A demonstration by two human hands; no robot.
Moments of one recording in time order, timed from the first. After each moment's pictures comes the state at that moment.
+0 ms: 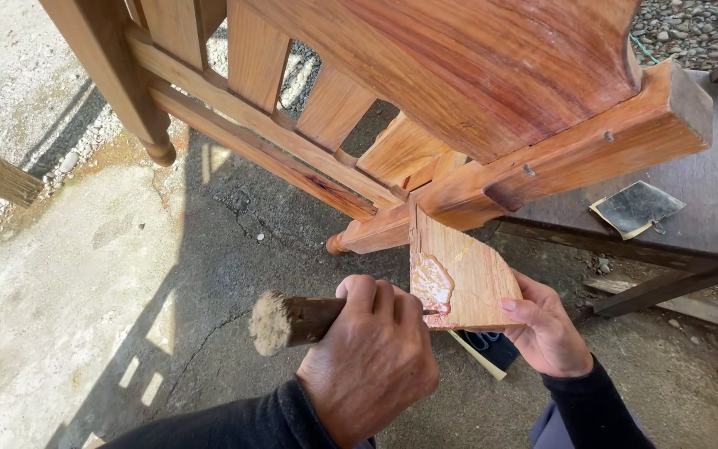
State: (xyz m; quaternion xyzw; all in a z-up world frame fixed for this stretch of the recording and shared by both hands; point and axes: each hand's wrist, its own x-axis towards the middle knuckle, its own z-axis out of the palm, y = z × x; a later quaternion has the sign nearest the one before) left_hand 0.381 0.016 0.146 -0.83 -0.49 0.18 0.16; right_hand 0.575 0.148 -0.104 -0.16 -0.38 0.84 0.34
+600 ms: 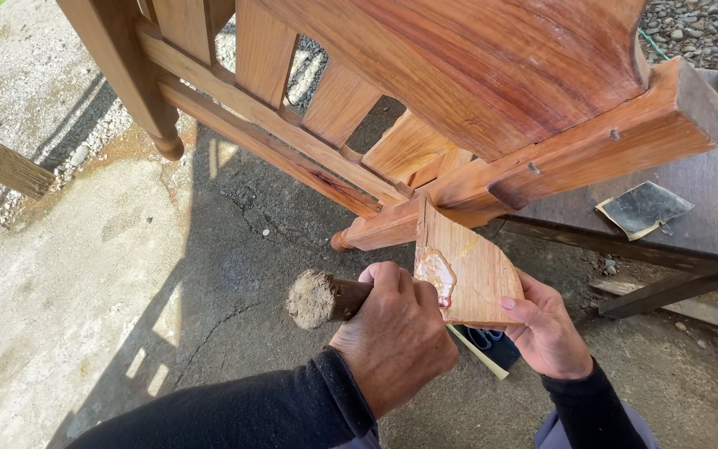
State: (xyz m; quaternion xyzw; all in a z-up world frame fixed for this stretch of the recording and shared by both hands) left_hand 0.390 0.032 0.132 -0.84 -0.50 0.22 0.07; right_hand 0.573 0.145 -0.107 -0.17 -0.38 0.84 0.35
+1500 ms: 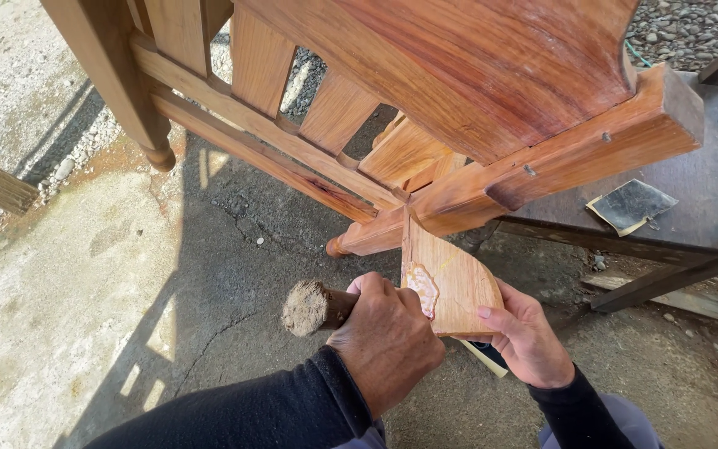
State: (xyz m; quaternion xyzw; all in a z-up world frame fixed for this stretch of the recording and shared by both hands) left_hand 0.372 0.027 0.125 -0.84 -0.49 0.25 0.02; right_hand 0.551 0.117 -0.088 -0.22 -0.37 0.84 0.33
